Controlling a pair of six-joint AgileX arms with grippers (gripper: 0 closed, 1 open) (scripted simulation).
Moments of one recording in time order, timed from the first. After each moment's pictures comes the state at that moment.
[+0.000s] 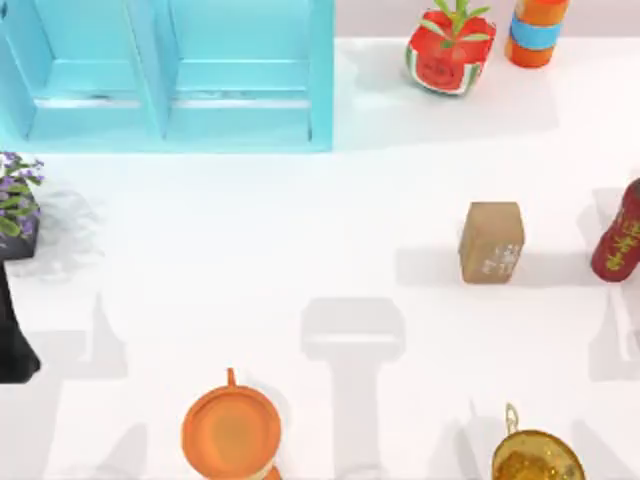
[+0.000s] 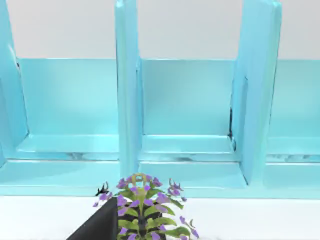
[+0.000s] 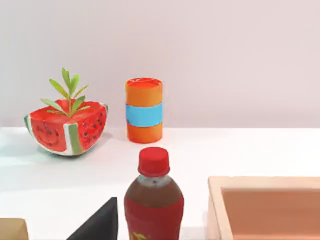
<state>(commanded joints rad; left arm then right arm) 0.00 0.00 0.00 0.00 0.00 0.00 0.00 0.00 0.00 0.00 0.00 0.00</state>
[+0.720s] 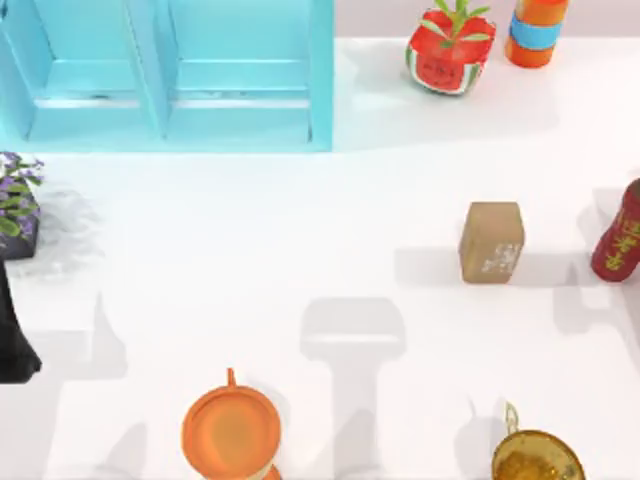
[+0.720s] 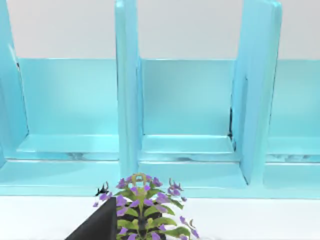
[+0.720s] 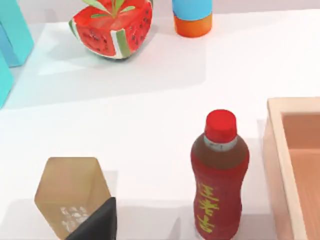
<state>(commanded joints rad) 0.00 0.00 0.00 0.00 0.00 0.00 0.11 0.56 0.53 -0.39 0.00 0.11</state>
